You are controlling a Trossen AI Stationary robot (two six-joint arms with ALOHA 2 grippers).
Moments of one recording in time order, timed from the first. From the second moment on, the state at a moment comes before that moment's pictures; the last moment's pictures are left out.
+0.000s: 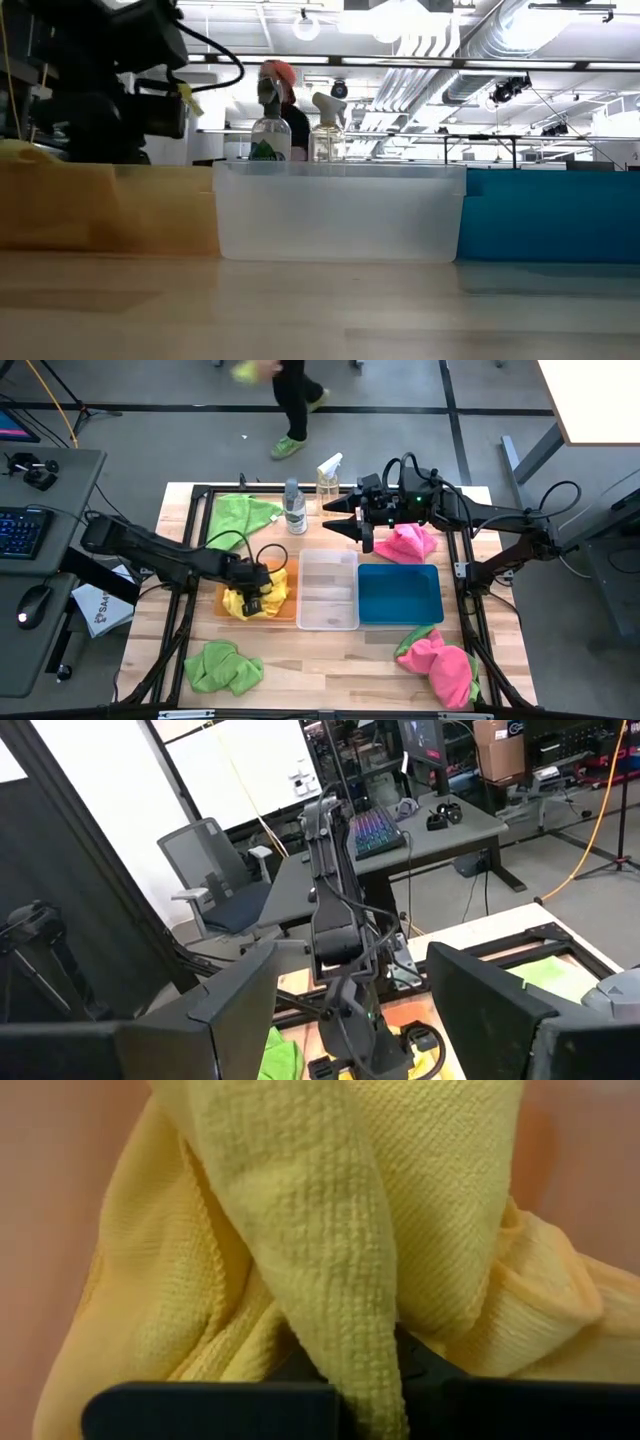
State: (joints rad) left arm -0.11 1.32 0.54 -0.47 -0.01 -0.42; right arm -0.10 1.41 1.49 -0.15 -0.16 0.31
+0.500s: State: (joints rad) left arm -0.11 1.31 0.81 -0.78 -0.04 -0.24; right arm -0.10 1.41 1.49 -0.16 -0.17 0.31
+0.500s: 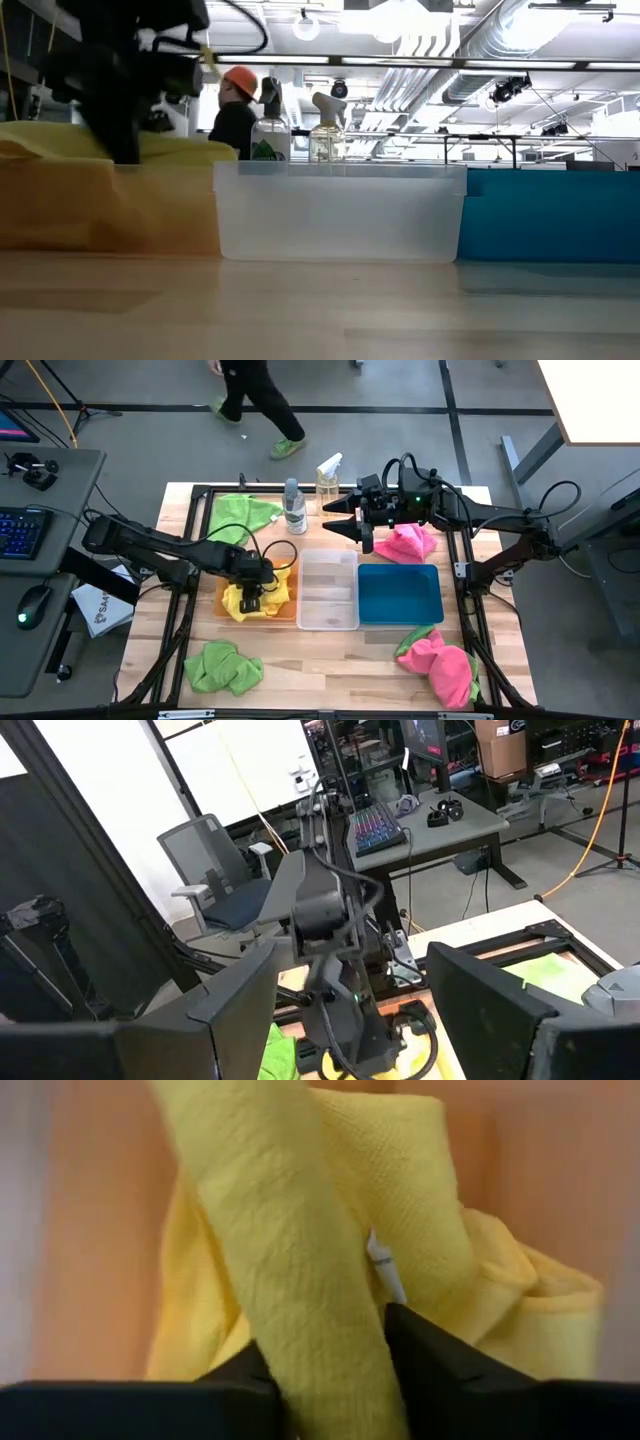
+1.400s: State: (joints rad) left arm 0.61 1.21 0.81 -1.05 -0.16 -0.21; right arm -0.10 1.41 1.49 -0.18 -0.17 0.31
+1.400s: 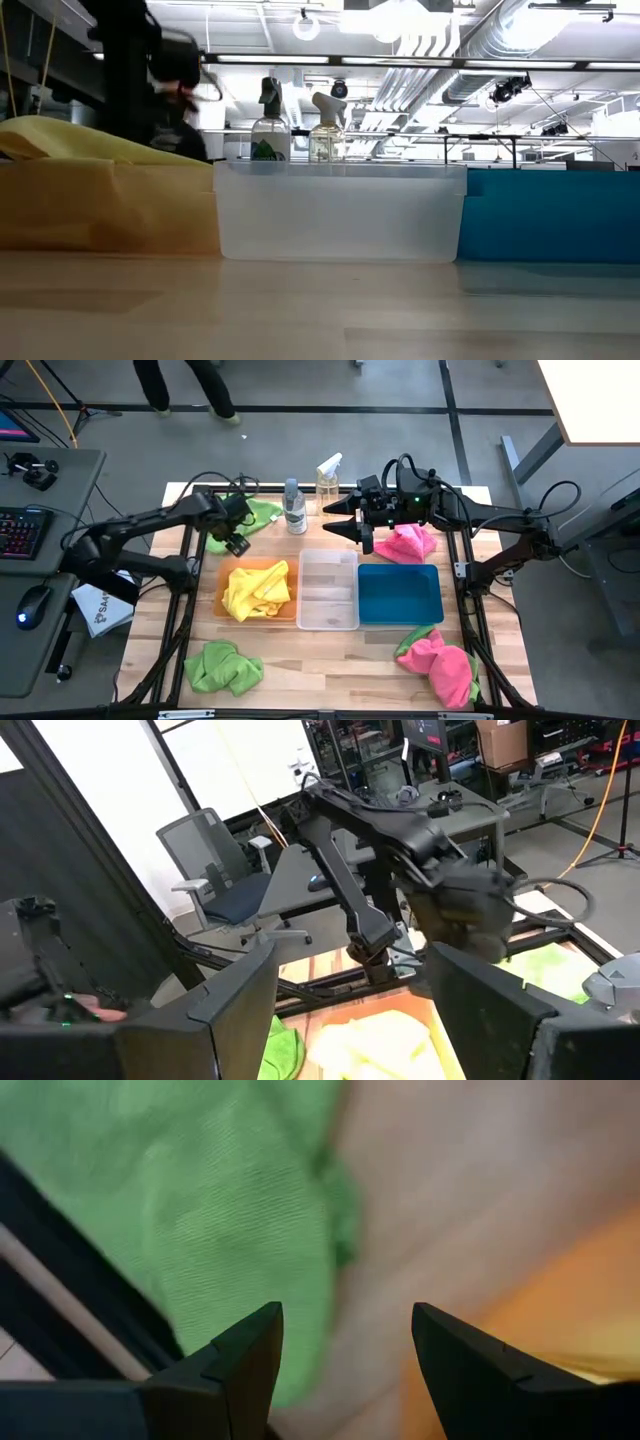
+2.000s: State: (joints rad) left arm 0.81 1.57 0.78 -0.75 -0.22 -0.15; right arm -0.10 1.41 1.49 -0.20 -0.17 0.32
